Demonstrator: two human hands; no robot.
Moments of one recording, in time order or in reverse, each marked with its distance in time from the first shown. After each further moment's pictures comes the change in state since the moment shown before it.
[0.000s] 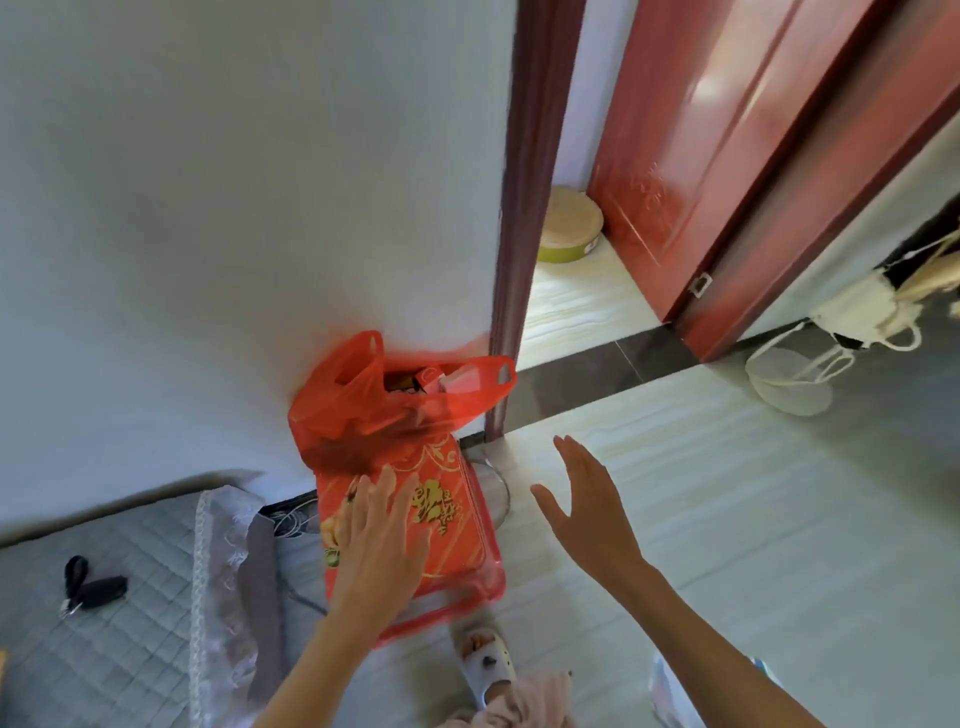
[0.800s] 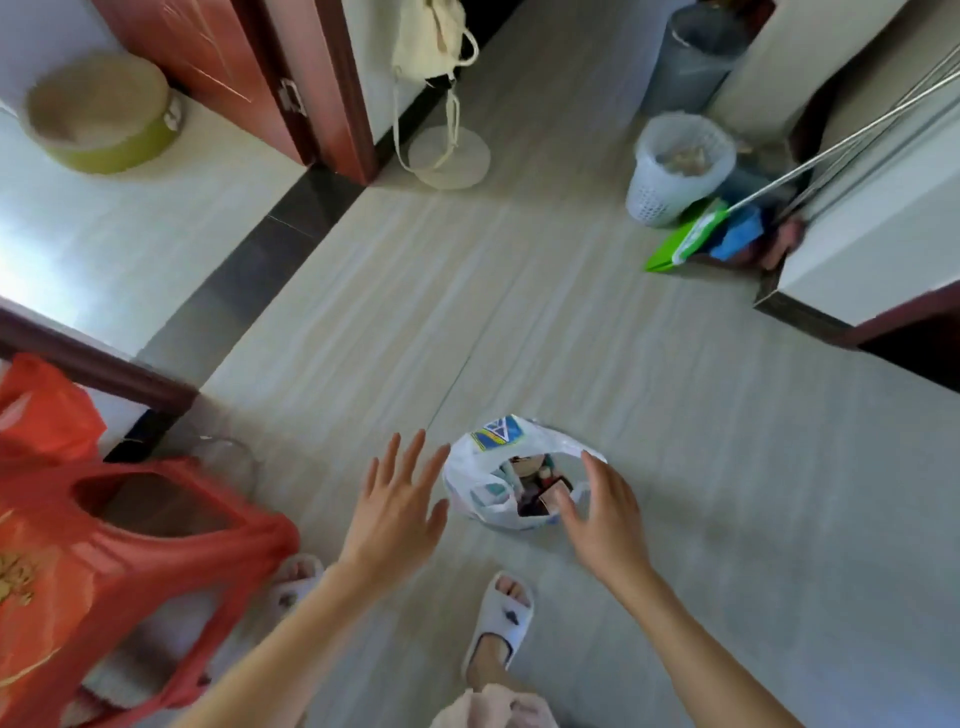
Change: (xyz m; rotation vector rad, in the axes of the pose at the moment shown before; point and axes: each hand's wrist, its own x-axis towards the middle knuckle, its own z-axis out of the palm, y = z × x) left_hand -0.137 0.344 0.336 0.278 -0.505 0.803; right_hand -0.350 0.443 -0.039 0.129 0.334 0.902
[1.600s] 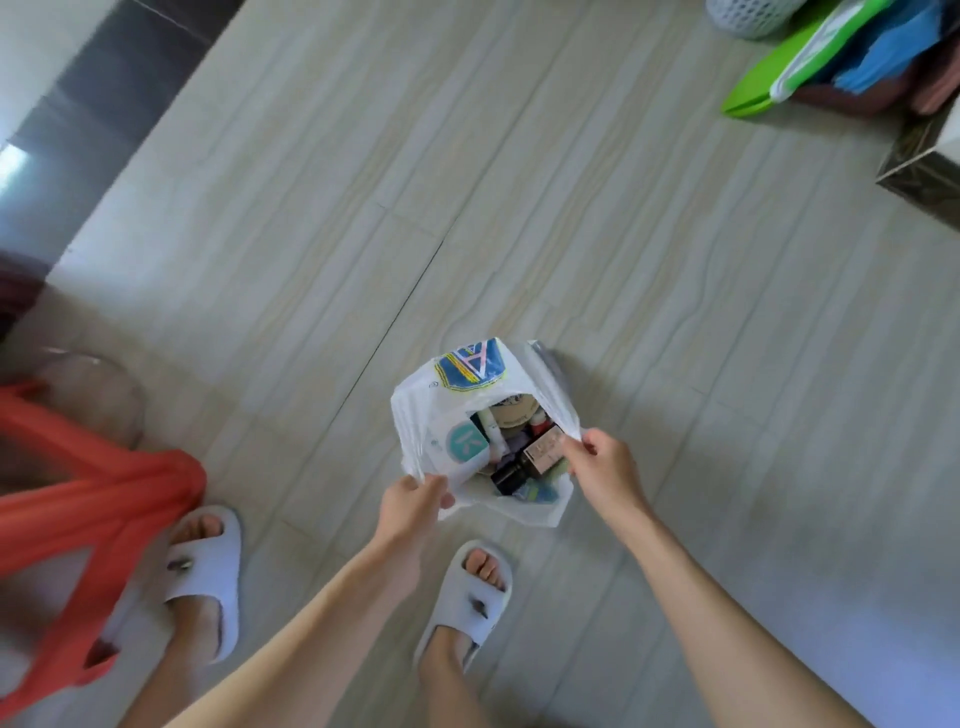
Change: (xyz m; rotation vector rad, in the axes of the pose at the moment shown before) left_hand 0.145 0.010 0.258 -1.153 -0.196 -1.077; right_hand 0.176 0.162 0.162 0.265 -0.214 0.428
